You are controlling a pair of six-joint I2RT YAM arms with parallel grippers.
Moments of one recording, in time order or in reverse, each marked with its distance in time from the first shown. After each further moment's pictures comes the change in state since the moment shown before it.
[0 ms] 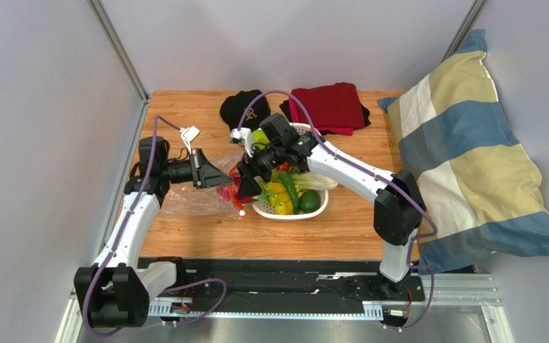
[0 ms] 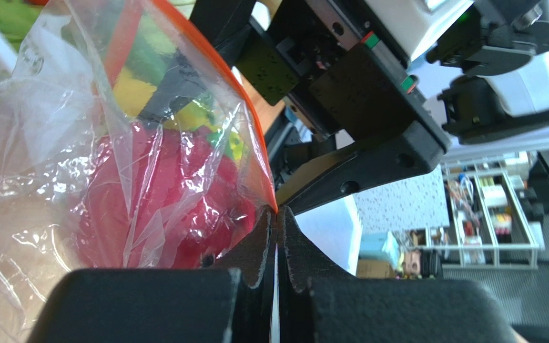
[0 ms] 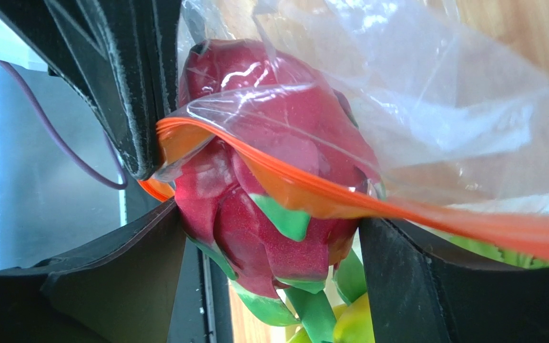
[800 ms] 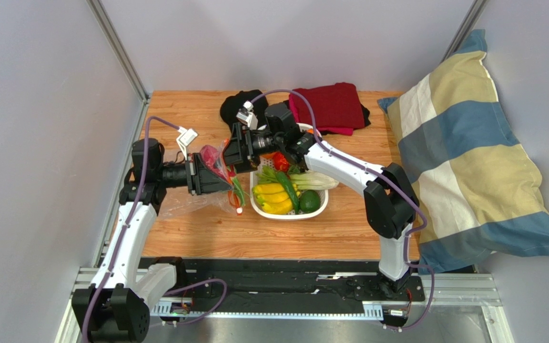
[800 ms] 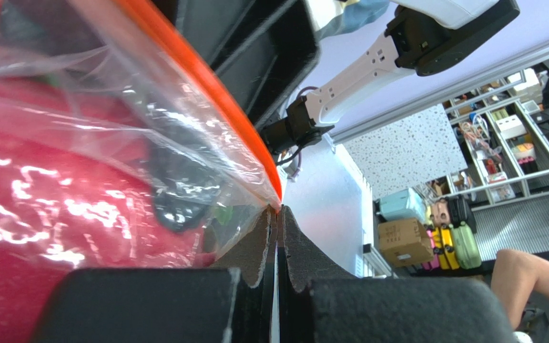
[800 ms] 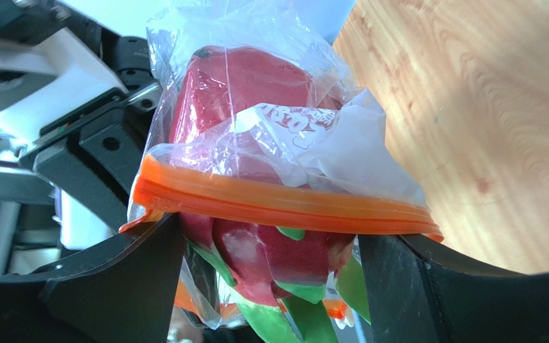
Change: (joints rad) left arm -0.002 -0.106 0.003 0.005 0.164 0.082; right arm -0.041 0.053 -0.053 0.576 -0.137 1.085
